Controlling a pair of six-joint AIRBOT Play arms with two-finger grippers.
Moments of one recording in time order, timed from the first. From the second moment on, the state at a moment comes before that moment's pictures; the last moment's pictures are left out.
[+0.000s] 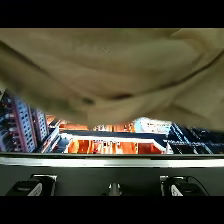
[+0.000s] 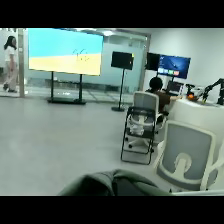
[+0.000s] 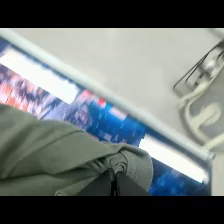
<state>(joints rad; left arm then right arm) -0.02 -0.78 1.79 1.26 -0.91 -1.54 -0.01 -0.90 2.01 -1.39 1.49 1.00</state>
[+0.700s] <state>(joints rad) -0.03 -1.42 1.36 1.27 -0.88 -1.51 -0.01 -1.20 1.05 -1.41 1.10 1.20</state>
